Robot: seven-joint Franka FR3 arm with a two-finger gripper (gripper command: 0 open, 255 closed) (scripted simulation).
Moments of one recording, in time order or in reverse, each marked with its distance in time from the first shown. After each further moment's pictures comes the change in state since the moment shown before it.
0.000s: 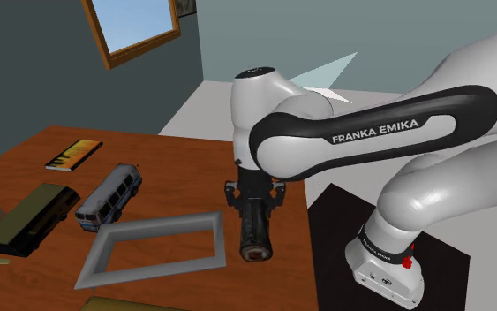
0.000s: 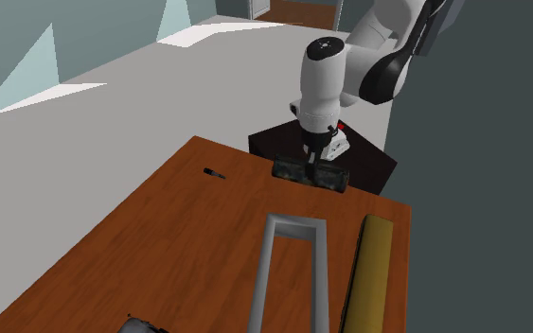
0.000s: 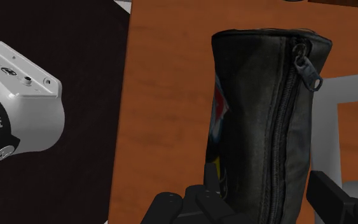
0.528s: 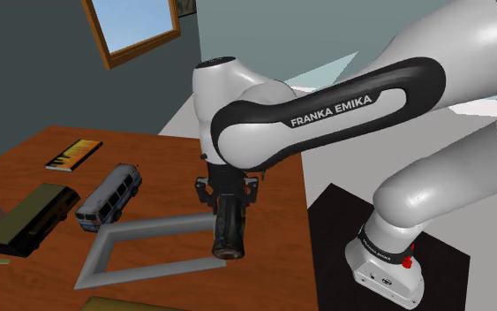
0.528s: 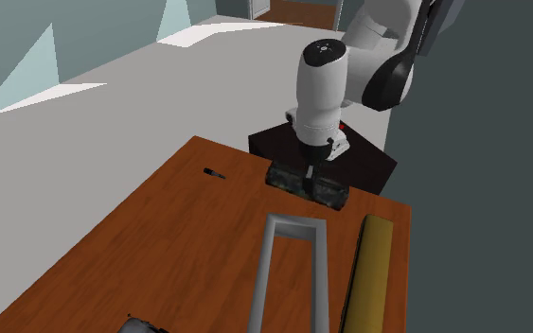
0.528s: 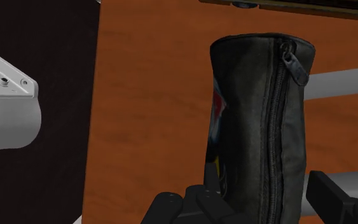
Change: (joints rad) arm -0.126 0.199 0.127 0.204 -0.096 0.022 0.104
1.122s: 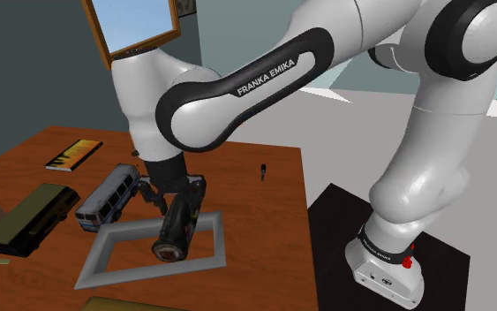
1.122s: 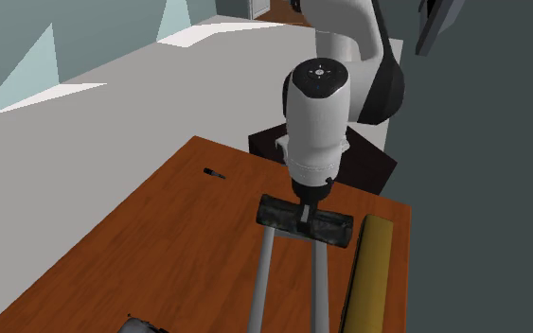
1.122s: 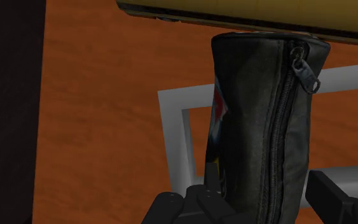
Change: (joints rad) arm -0.118 0.655 0.280 0.408 -0.576 0.008 0.467
